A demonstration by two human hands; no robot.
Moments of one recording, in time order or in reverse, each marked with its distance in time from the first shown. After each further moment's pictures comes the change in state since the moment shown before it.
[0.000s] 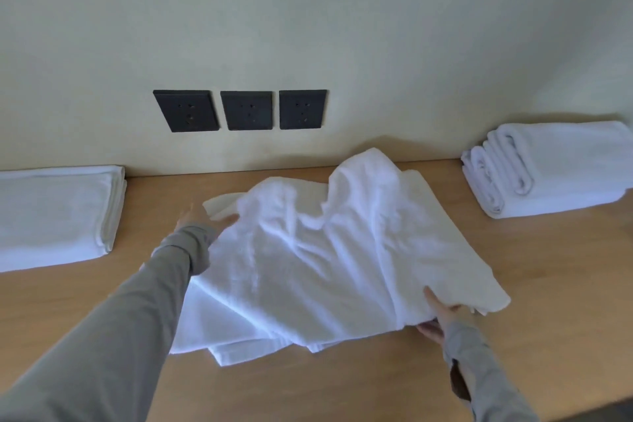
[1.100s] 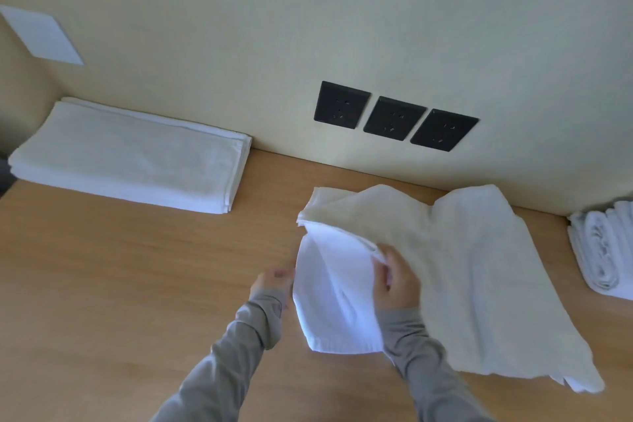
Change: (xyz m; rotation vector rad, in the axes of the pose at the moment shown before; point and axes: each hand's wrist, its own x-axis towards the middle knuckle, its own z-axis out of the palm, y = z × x) left_hand -0.097 -0.105 -0.003 -0.695 -0.235 -0.434; right_hand -0.161 0.032 0.210 -0.571 -0.230 -1.358
